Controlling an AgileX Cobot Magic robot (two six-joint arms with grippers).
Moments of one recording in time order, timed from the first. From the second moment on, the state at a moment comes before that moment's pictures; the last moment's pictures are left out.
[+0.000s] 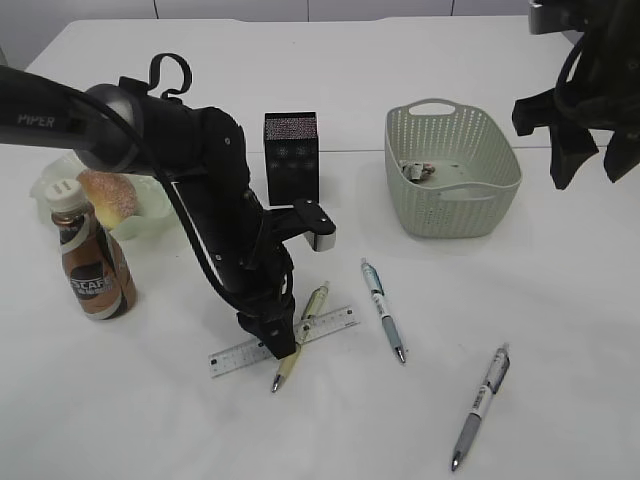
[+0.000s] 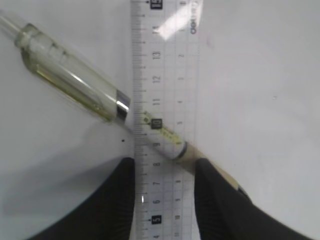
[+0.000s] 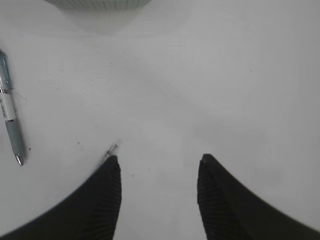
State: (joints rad) left arm -0.53 2.27 -1.57 -0.38 0.96 0.87; right arm 0.22 1.68 -1.49 -0.20 1.24 0.27
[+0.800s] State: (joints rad) left arm -0.53 2.28 -1.66 -0.38 1.09 0.86; right arm 0.22 1.68 -1.49 -0.20 1.24 0.27
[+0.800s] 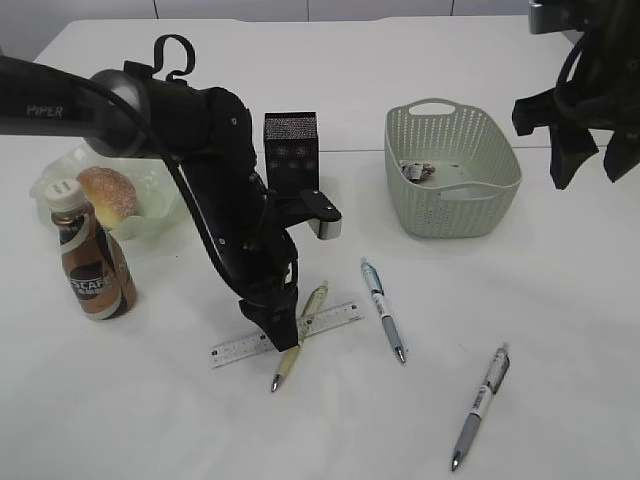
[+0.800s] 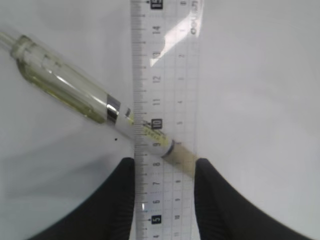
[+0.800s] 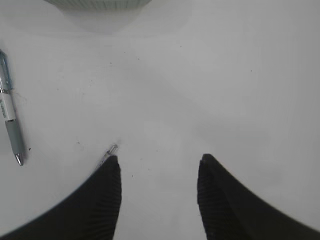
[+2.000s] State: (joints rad) left arm -0.43 2.28 -1.78 -0.50 1.15 0.67; right arm 0.22 1.68 -1.49 -0.20 1.24 0.27
